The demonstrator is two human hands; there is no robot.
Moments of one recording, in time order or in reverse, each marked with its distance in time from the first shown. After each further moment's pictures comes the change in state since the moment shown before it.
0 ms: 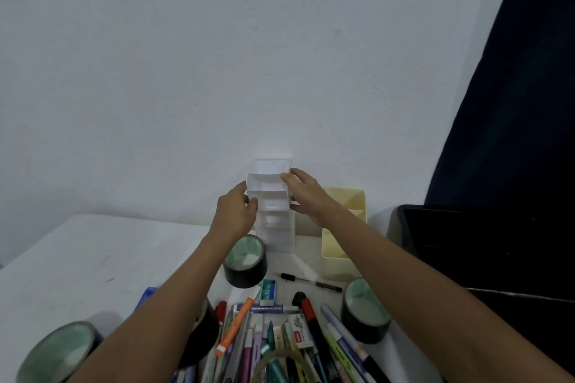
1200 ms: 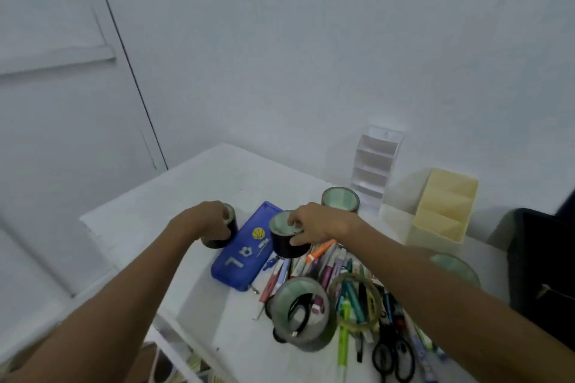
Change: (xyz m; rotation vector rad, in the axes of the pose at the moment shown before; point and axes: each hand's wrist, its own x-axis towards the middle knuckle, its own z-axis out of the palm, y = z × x) left_hand -0.186 -0.103 -0.172 0.688 -0.485 -0.647; right_hand -0.119 0.037 0.139 -1.351 -0.774 -0.471
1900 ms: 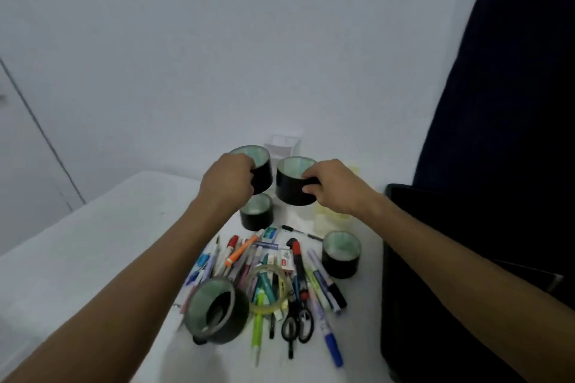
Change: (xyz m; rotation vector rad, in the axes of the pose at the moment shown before) left_hand -0.099 0.206 -0.065 -0.138 0.679 0.445; right_hand -0.194 0.087 -0.061 0.164 0.638 0.197
